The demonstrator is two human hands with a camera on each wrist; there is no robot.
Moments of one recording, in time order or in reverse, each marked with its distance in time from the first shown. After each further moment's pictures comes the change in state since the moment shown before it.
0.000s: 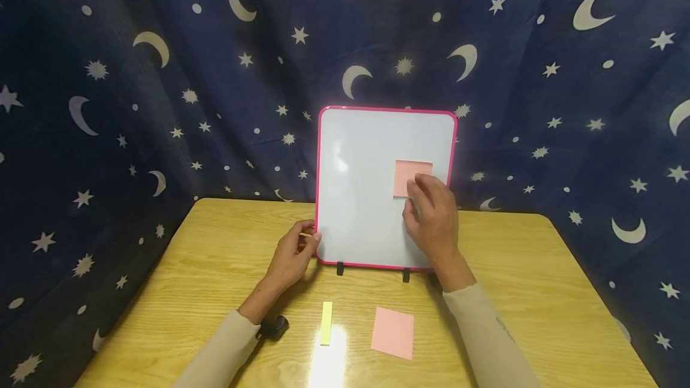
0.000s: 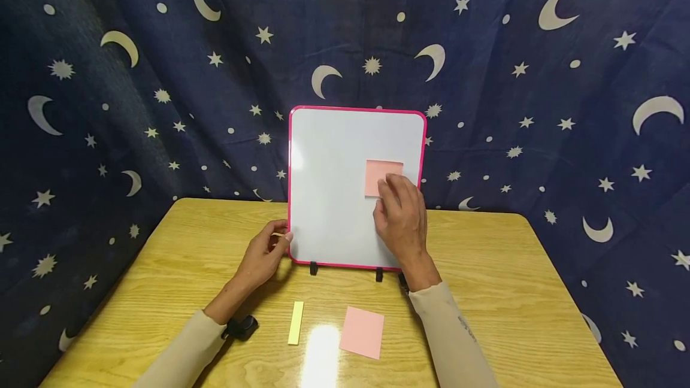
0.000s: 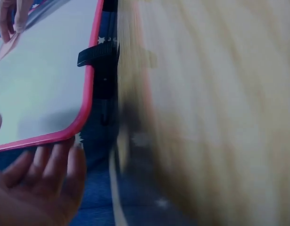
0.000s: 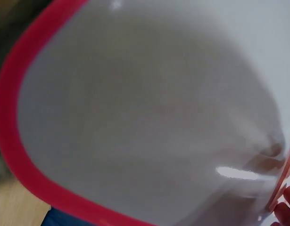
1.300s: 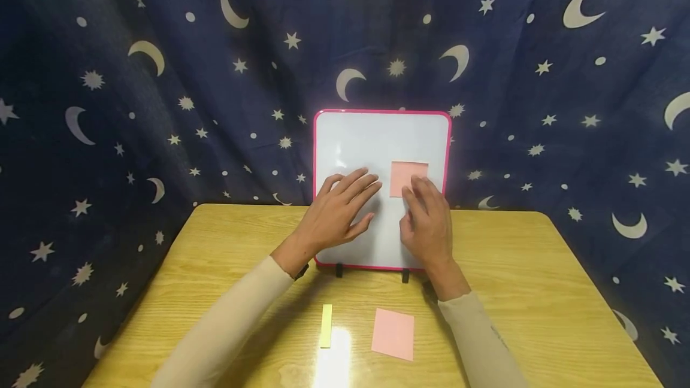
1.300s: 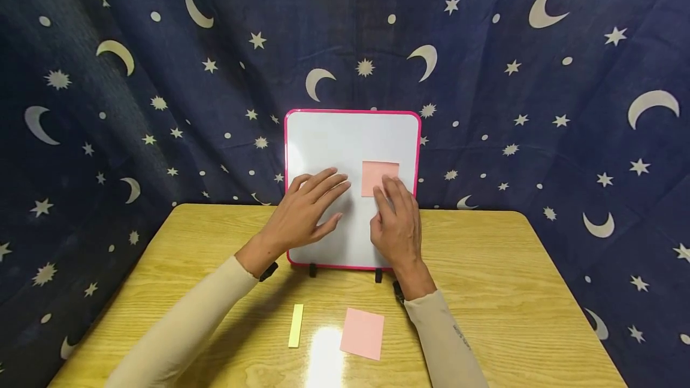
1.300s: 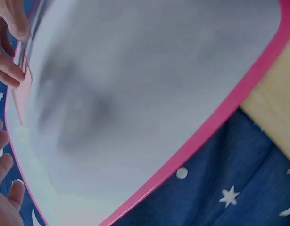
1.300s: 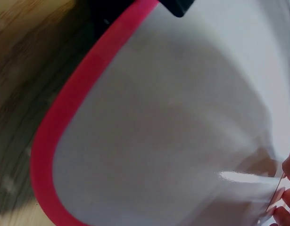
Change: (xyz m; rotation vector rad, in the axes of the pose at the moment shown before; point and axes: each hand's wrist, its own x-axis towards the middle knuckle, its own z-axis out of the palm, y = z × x) left_hand 0.075 0.110 0.026 0.905 0.003 0.973; right_hand -0.015 -0.004 0.000 0.006 -0.001 0.003
